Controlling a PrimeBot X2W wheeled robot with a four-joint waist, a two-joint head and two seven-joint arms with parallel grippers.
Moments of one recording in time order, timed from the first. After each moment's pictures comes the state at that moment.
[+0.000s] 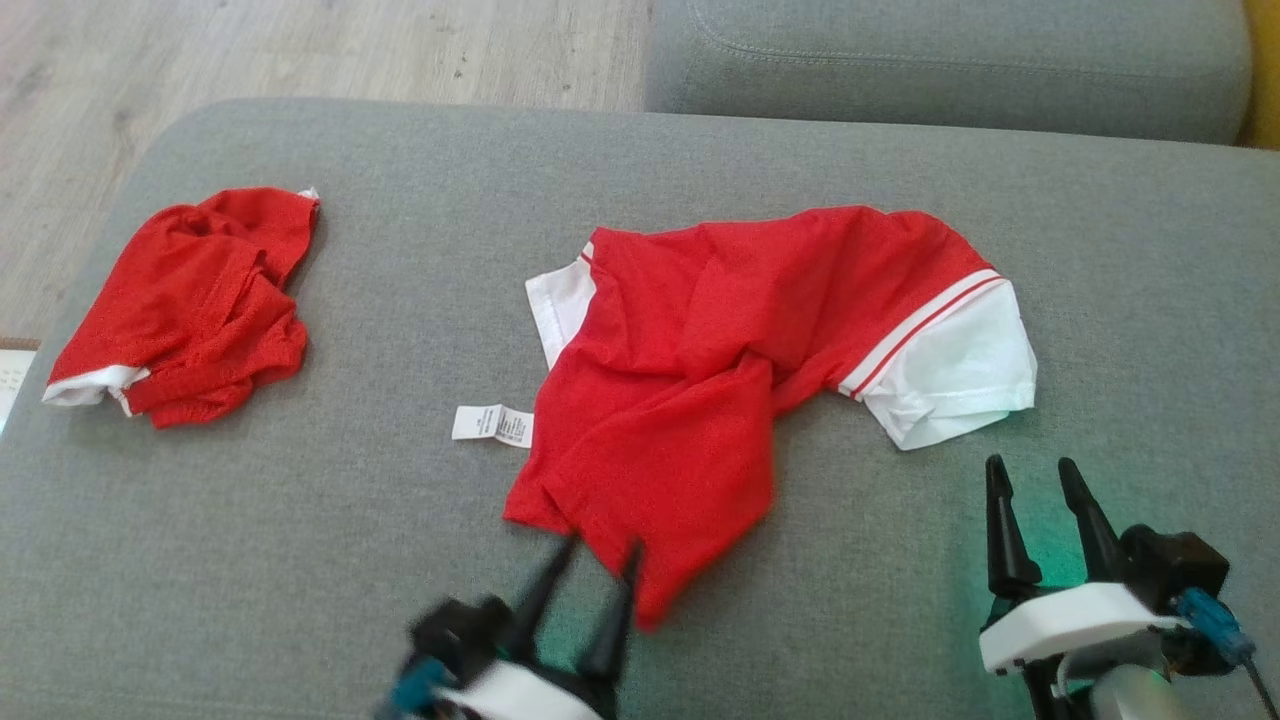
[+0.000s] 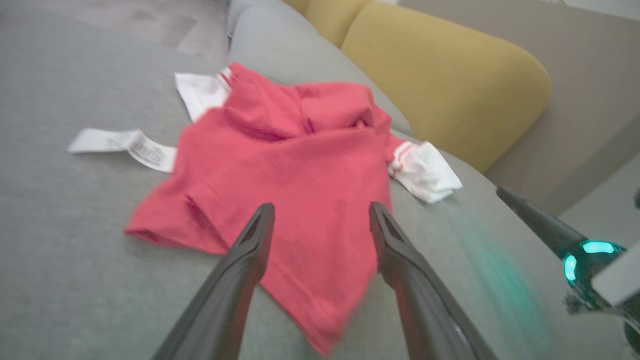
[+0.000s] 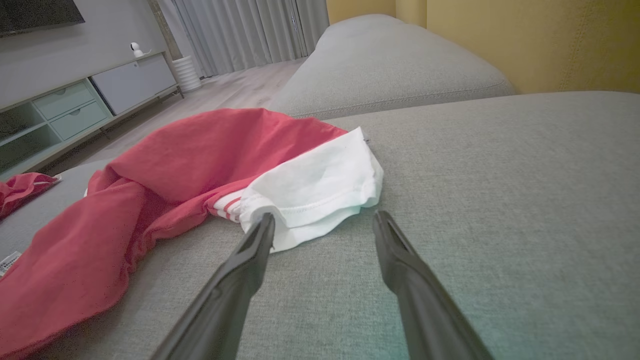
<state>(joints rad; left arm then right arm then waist) -0.09 0.06 -0.63 0.42 -0.57 -0.12 -0.25 -0.04 -0.05 -0.01 0.44 0.20 0.12 -0.26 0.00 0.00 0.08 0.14</state>
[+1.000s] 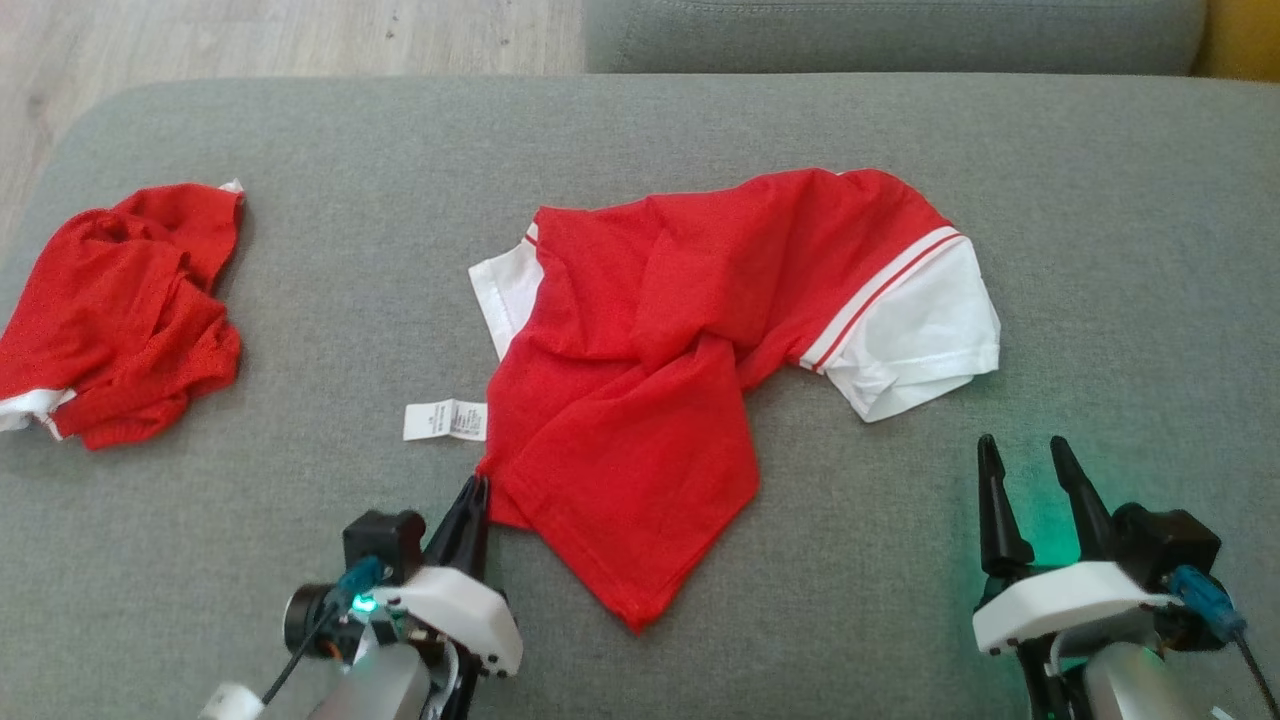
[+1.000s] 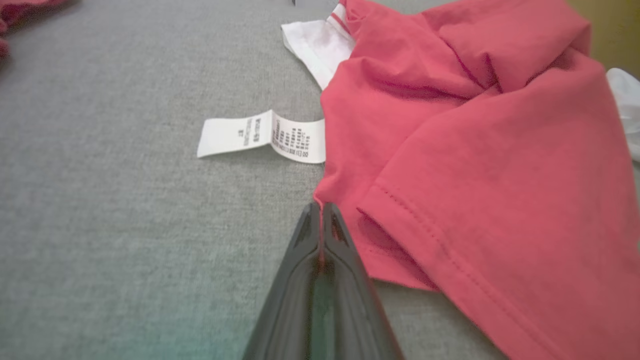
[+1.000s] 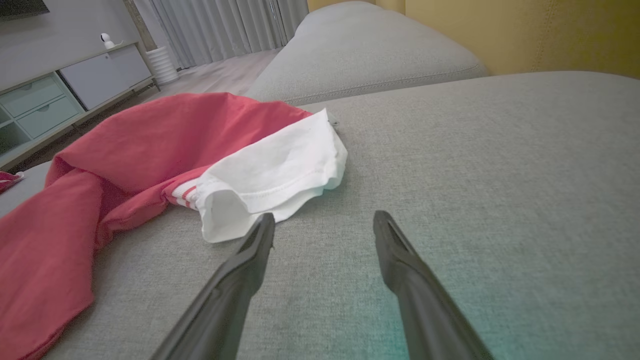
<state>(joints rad) -0.35 0.06 -0.48 0.85 -0.49 -0.06 -0.23 -0.08 -0.05 0.00 0.46 0.19 0.12 -0.26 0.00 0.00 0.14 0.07</state>
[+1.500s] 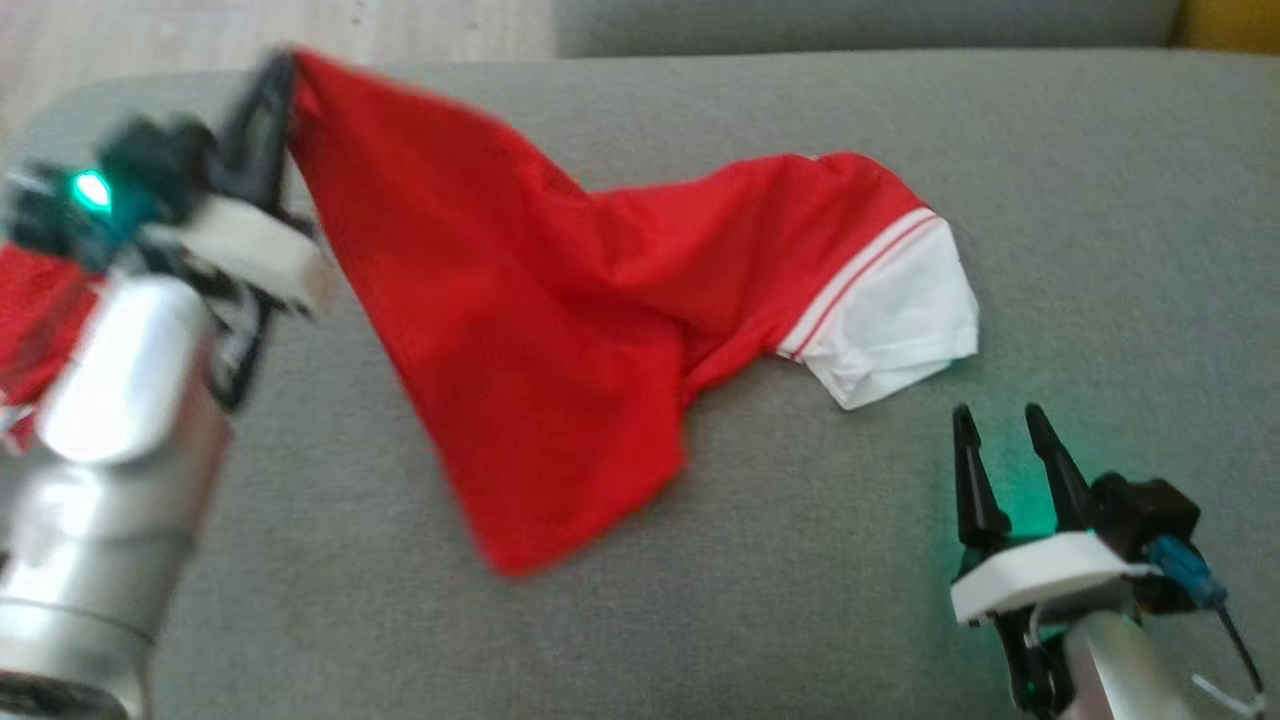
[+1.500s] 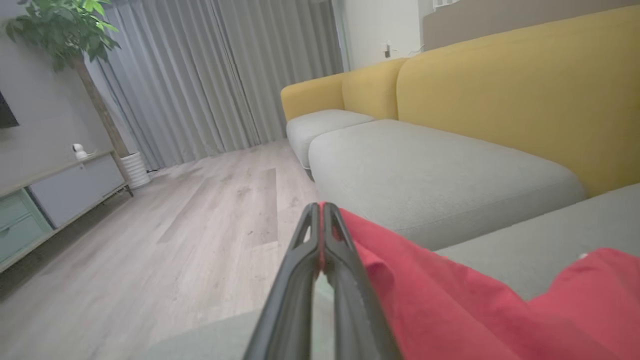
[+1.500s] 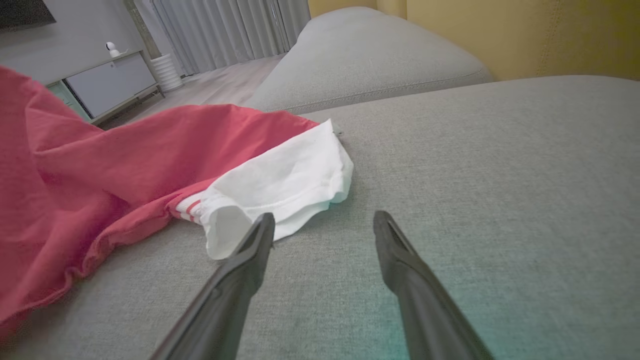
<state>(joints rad) -0.81 0.31 -0.46 0.70 -0.37 -0.09 -0.18 -0.12 -0.05 0.04 0.46 0.21 0.12 -0.26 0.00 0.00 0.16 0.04</state>
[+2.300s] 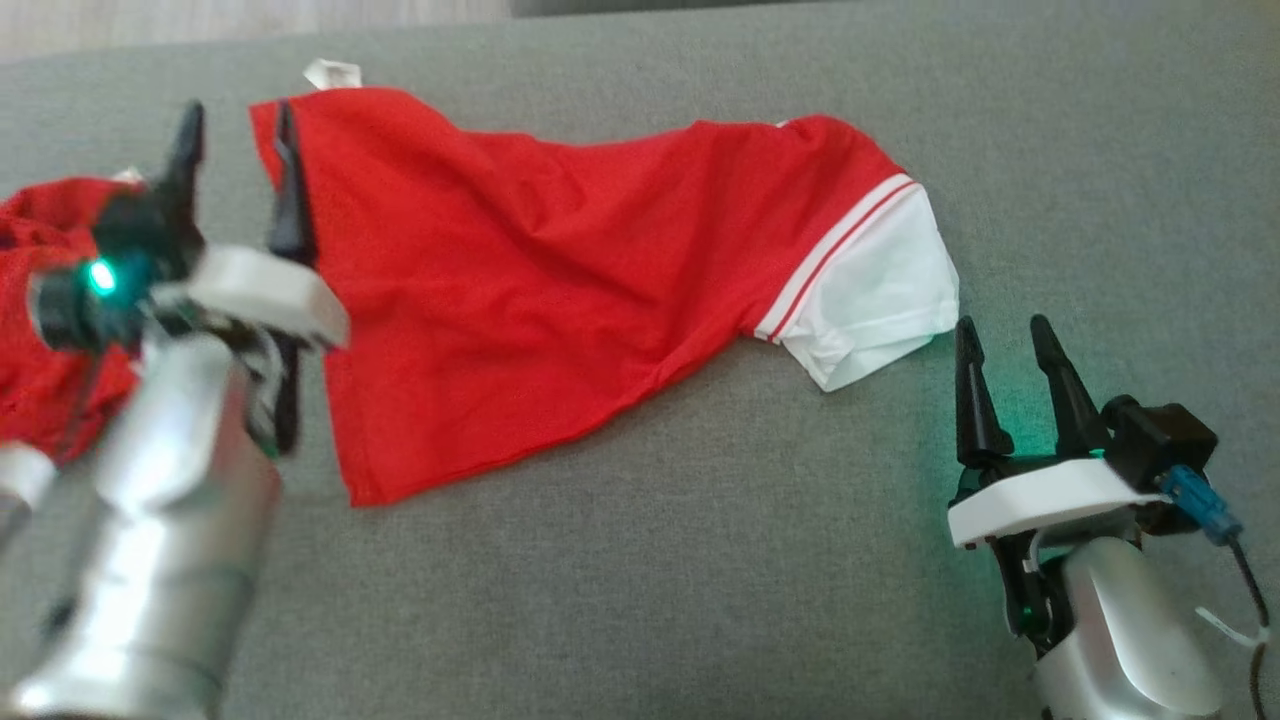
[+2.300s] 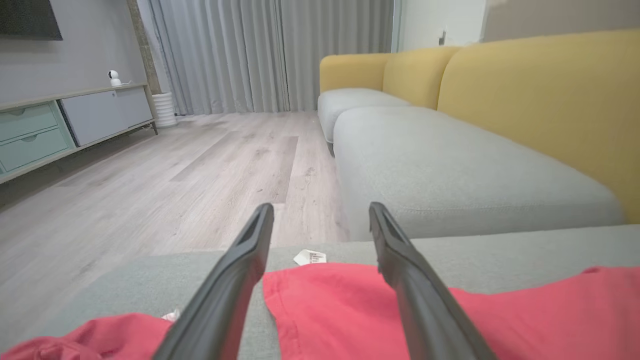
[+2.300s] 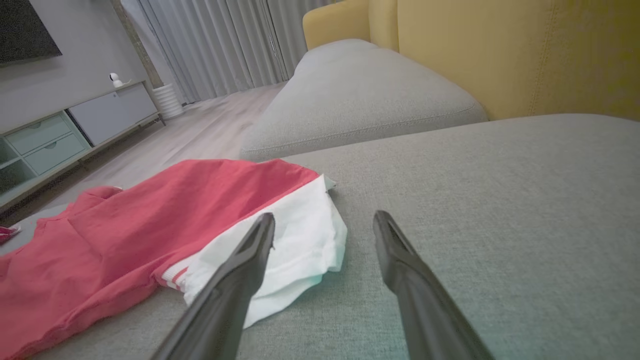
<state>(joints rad) -0.77 0.23 -0.34 0.79 -0.42 0.03 -0.25 -0.24 -0.05 0.06 0.43 0.23 0.12 -0.26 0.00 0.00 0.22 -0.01</state>
